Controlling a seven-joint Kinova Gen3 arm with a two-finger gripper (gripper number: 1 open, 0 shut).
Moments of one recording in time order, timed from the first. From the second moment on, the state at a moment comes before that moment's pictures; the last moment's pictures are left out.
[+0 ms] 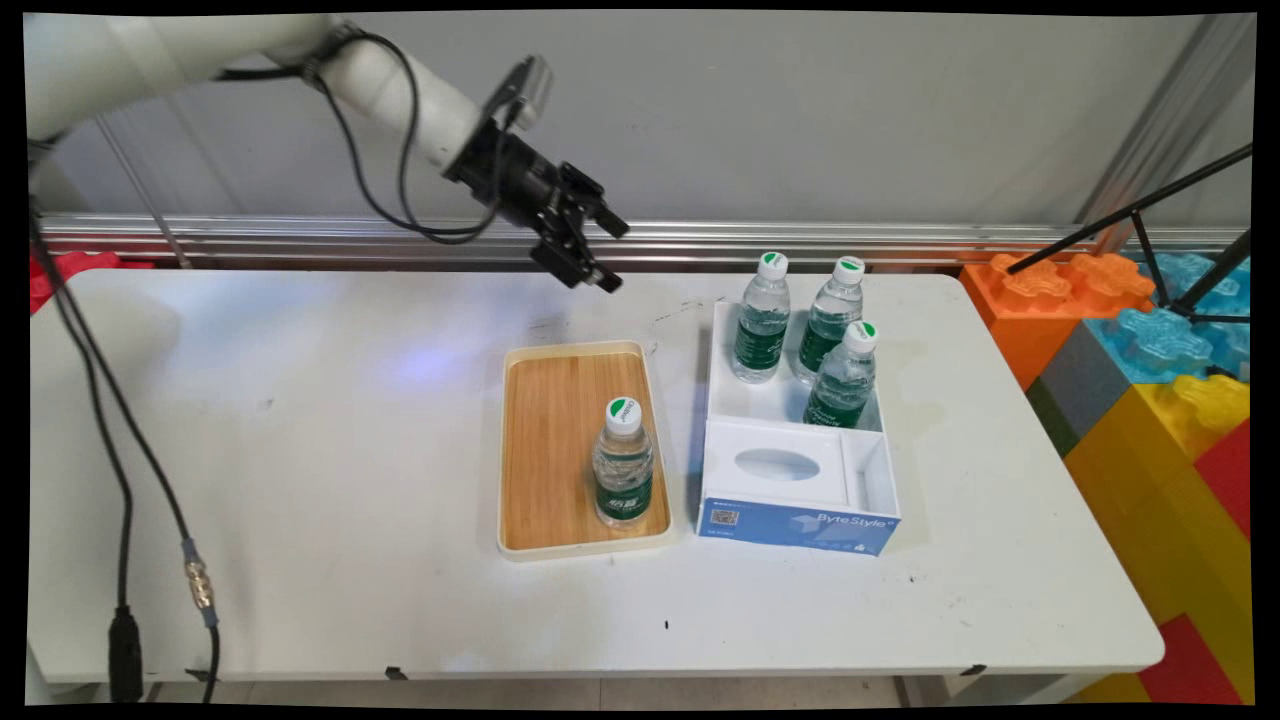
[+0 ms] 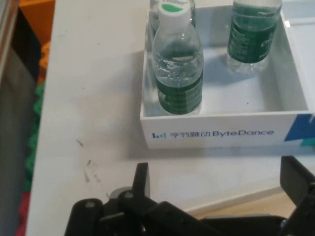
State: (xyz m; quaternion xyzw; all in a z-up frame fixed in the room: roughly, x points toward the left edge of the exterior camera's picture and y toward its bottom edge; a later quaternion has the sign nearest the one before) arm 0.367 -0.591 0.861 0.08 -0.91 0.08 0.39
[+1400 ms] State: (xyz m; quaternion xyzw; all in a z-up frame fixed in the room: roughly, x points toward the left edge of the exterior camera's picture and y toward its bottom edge) arm 0.259 -0.667 0.760 0.04 -0.87 0.04 0.49
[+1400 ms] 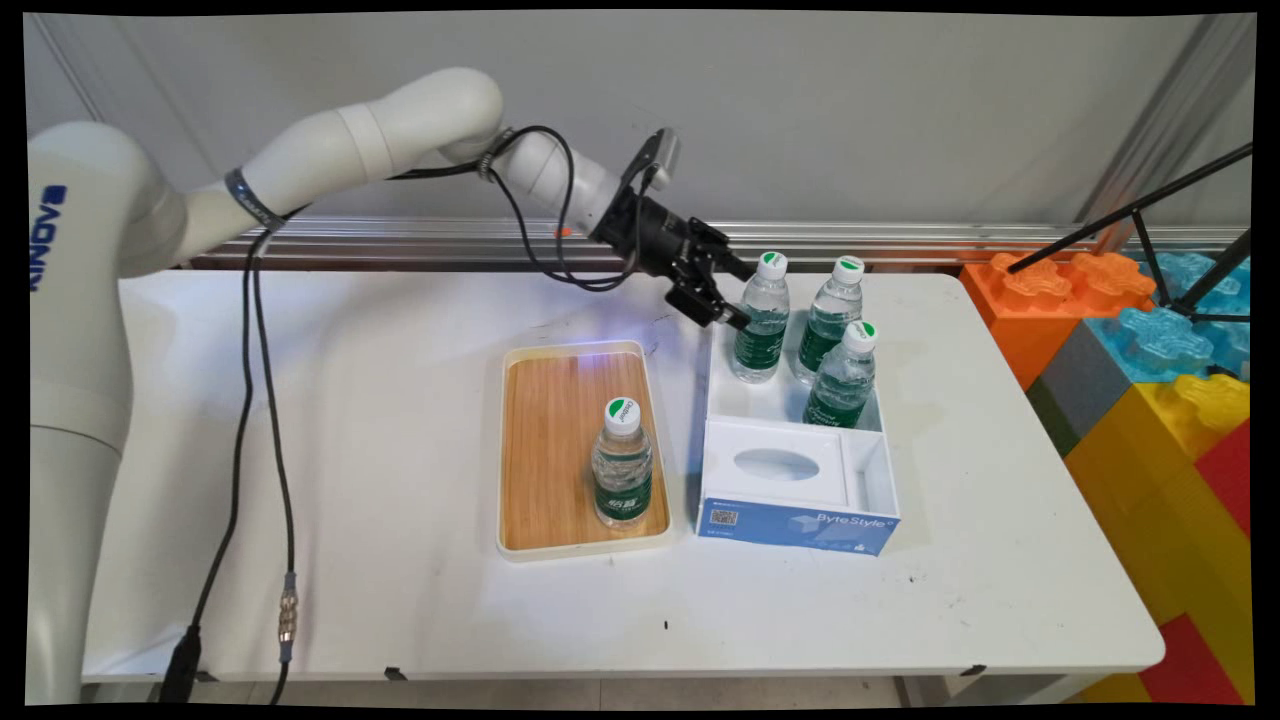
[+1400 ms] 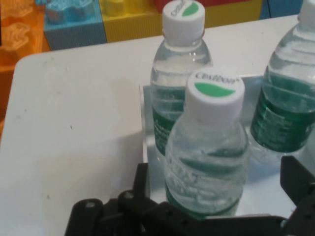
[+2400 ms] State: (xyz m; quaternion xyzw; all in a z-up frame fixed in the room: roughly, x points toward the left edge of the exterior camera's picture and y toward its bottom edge) arm 0.232 -0.673 0.743 0.01 -0.86 0.05 0.50
